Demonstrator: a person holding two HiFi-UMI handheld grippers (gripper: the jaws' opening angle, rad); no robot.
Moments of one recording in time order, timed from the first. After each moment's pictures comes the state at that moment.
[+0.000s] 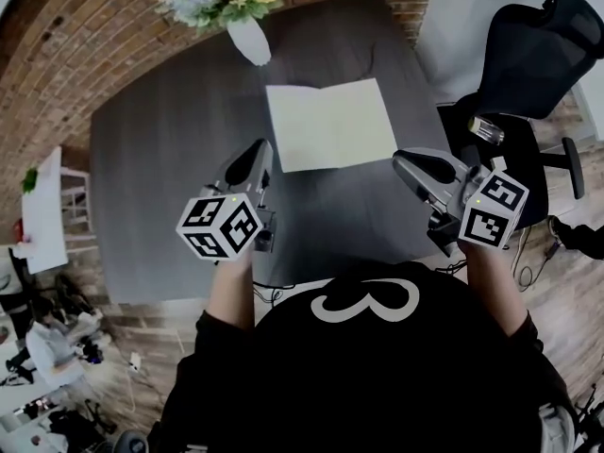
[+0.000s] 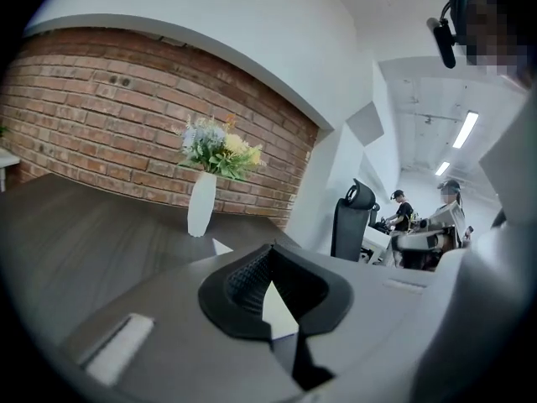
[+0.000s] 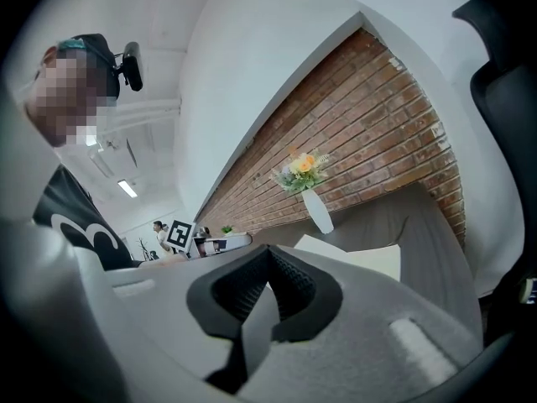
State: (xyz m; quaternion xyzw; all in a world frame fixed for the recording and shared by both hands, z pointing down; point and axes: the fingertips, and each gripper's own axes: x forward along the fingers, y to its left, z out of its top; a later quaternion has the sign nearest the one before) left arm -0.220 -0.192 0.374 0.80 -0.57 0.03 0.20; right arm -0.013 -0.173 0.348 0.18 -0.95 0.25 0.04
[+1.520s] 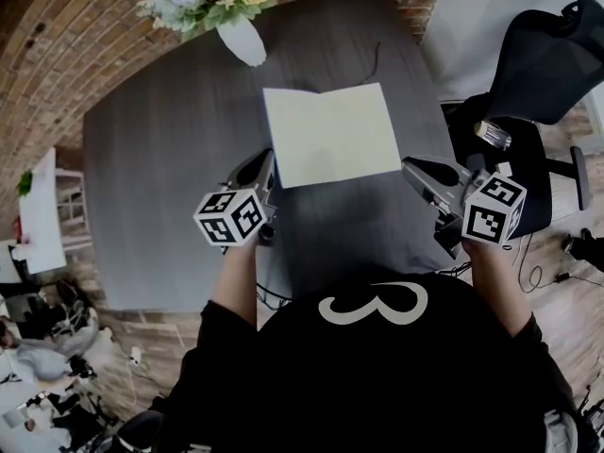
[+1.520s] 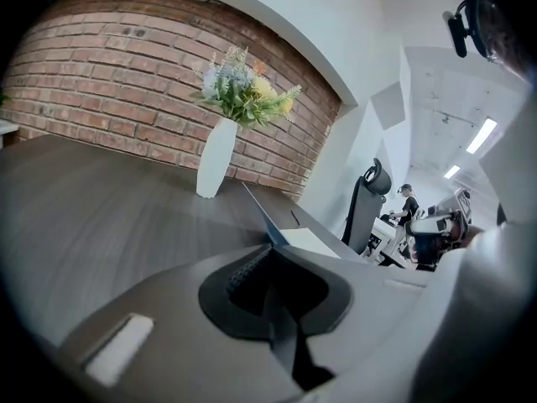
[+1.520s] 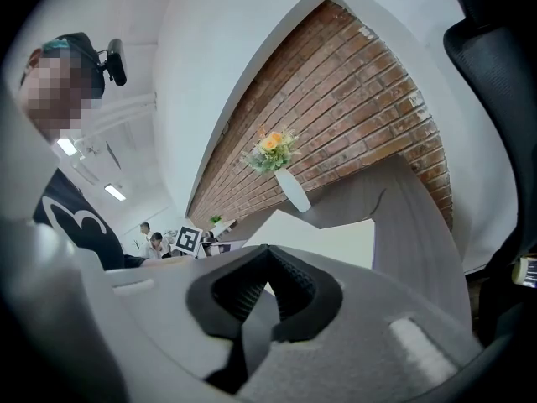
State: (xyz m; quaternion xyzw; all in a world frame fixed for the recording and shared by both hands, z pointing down) left arm -0.233 -0.235 0.481 0.78 -0.56 0.06 0.27; right arm 0.006 -0.220 0.413 0.20 -0.92 0.31 0.09
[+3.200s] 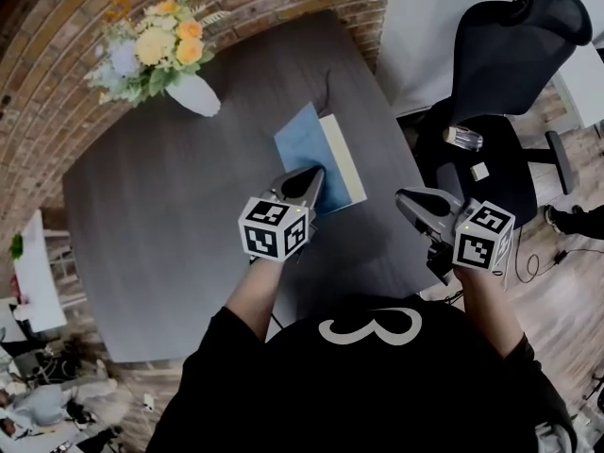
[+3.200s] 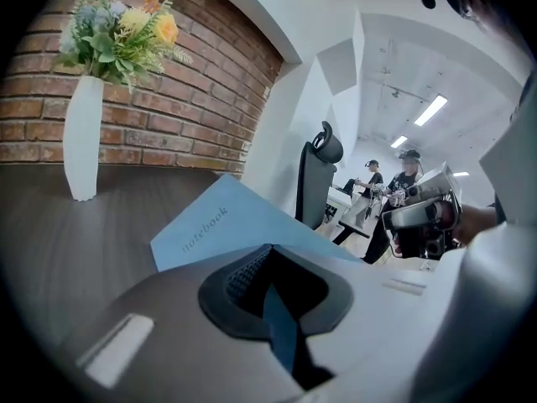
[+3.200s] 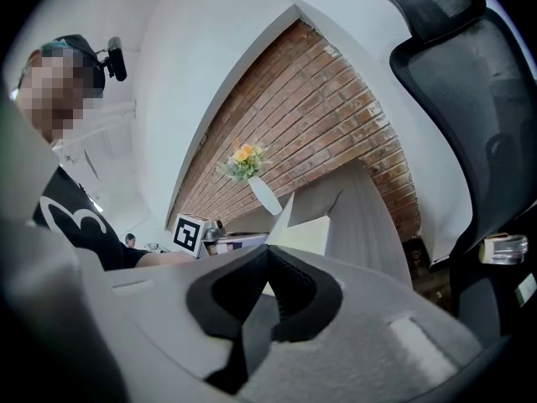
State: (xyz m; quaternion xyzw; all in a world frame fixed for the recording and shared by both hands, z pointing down) left arm -0.056 -0.292 0.488 0.87 -0.40 0.14 0.23; right arm 0.072 -0.229 0.435 0.27 -0.90 0.34 0.07
